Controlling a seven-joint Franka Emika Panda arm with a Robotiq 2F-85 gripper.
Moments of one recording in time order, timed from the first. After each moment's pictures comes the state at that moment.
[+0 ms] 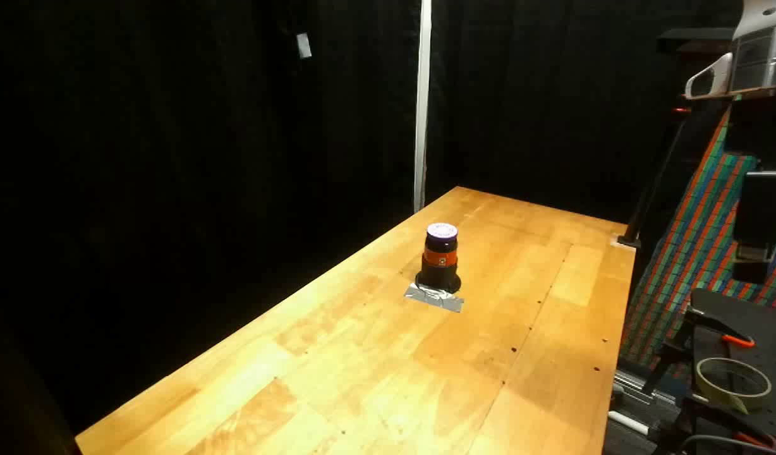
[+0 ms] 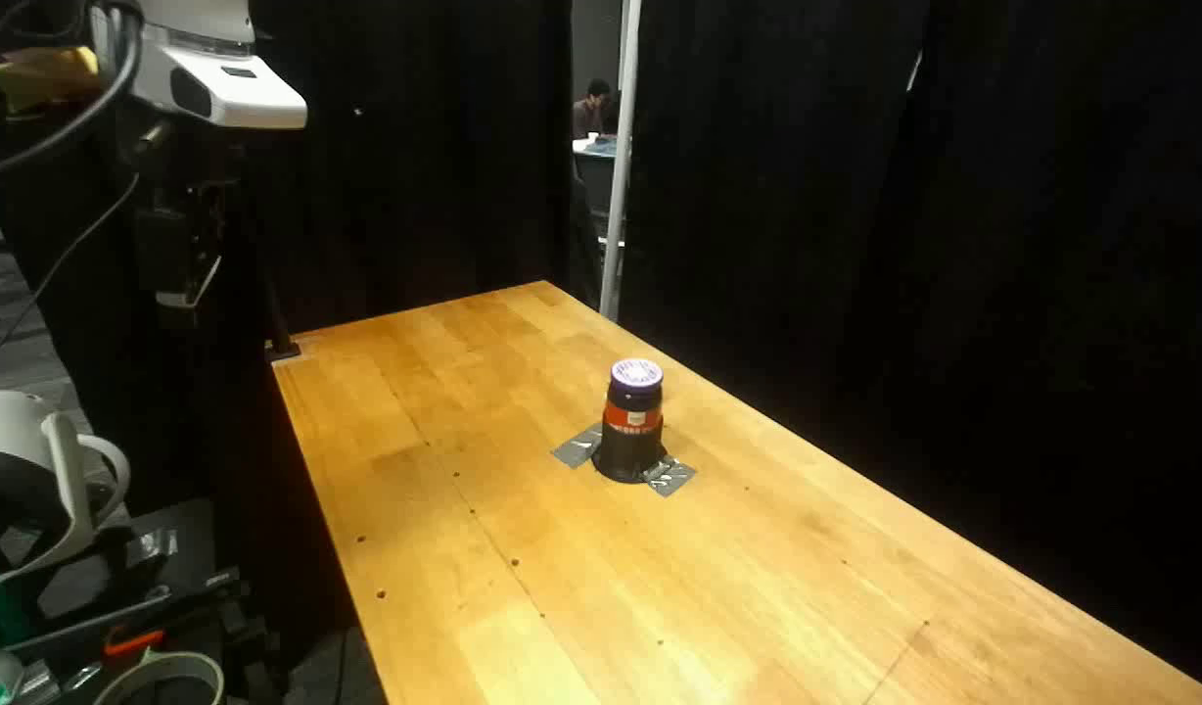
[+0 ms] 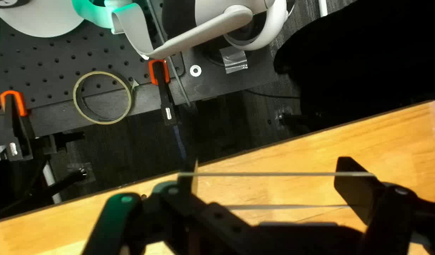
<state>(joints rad) 0.22 -0.63 0.29 -2.66 0.38 1.90 0.47</state>
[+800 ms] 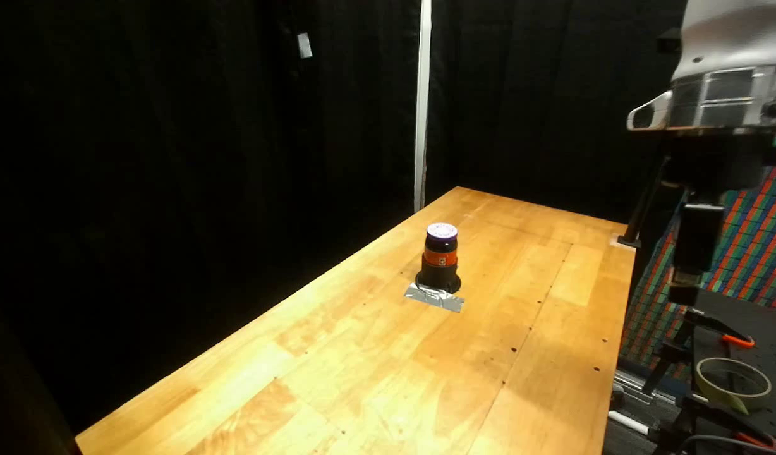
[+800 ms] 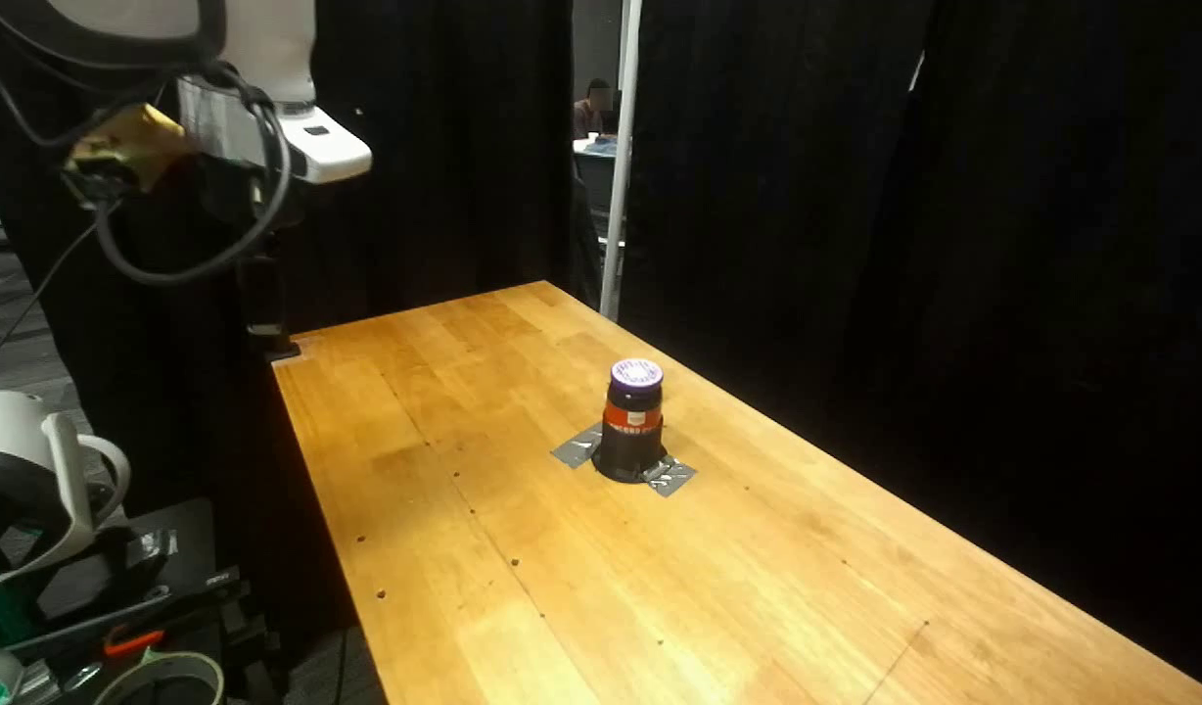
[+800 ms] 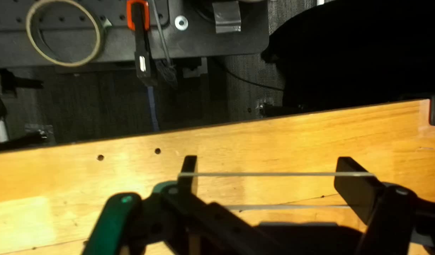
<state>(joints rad) 0.22 -0.44 0.29 -2.64 0.40 2.12 0.27</state>
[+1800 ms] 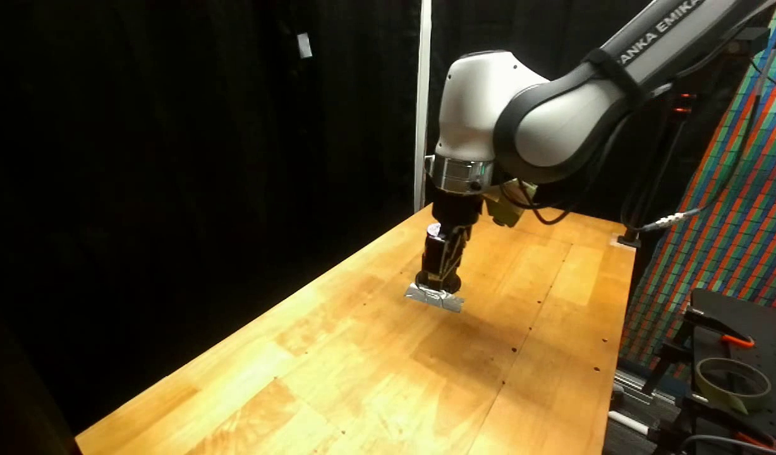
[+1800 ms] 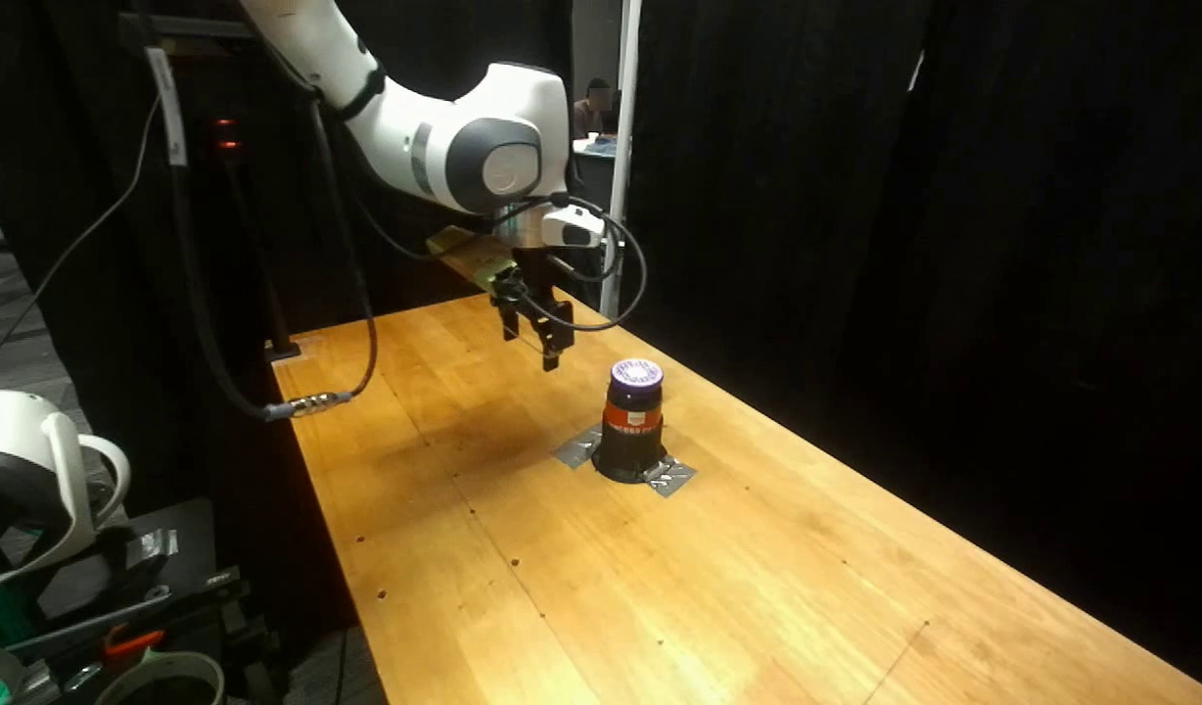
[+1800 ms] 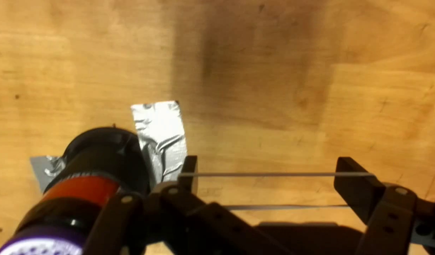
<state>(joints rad) 0.23 0.42 0.15 -1.96 -0.03 2.44 0.20</state>
